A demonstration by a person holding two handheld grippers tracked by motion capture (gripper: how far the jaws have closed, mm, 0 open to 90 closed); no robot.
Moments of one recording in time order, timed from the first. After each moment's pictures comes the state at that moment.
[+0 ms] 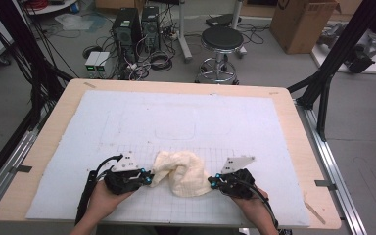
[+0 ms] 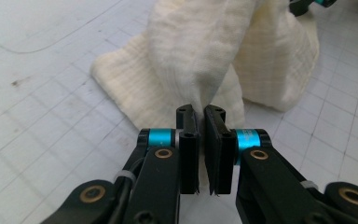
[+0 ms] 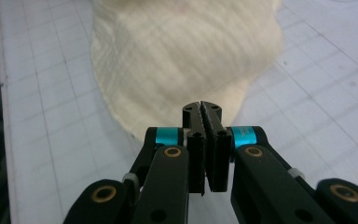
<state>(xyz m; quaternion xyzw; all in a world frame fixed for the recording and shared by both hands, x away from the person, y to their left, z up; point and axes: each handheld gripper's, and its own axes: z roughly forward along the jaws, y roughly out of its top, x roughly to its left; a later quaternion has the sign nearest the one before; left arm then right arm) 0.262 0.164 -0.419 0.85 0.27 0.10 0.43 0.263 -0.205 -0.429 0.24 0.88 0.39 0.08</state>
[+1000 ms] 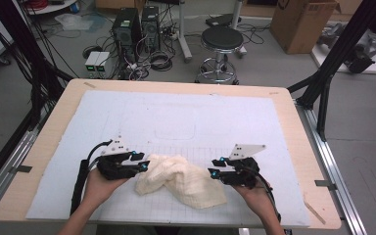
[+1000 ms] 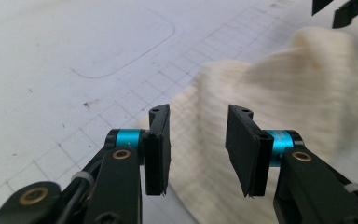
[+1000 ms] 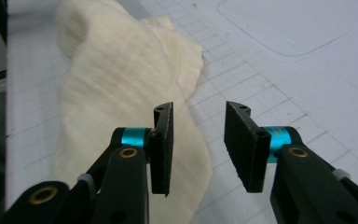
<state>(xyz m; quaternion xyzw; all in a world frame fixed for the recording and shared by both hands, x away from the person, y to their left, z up) 0.301 0.172 -0.410 0.82 0.32 0.11 0.46 0.292 -0.211 -0.410 0.25 0.85 0.45 0.07</state>
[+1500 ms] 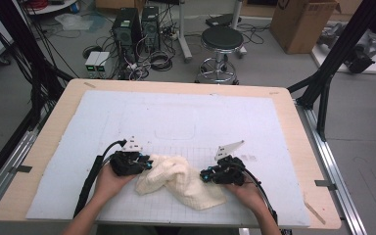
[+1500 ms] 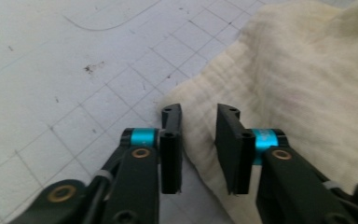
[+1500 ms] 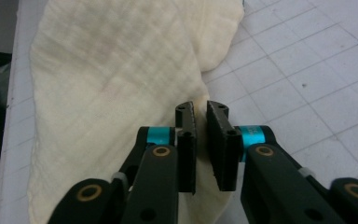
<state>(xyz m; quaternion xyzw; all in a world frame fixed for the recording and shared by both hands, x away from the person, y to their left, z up) 0.318 0.157 -0.438 0.86 0.32 0.12 0.38 0.313 -0.190 -0.441 0.22 0.89 0.40 -0.02</state>
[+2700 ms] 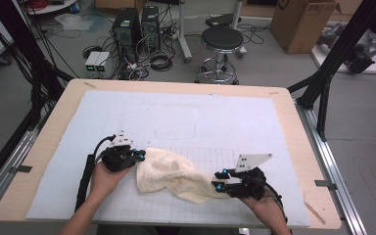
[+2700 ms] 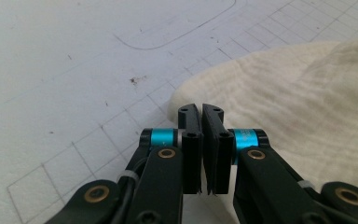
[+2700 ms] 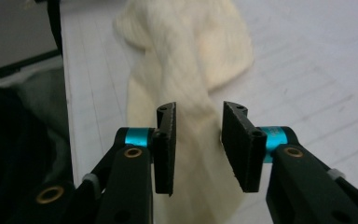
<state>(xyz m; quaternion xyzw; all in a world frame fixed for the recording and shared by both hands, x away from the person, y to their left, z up) 0.321 0.177 -0.424 0.82 0.37 0.14 0.41 0.262 -0.224 -0.399 0.21 0.86 0.46 0.04</state>
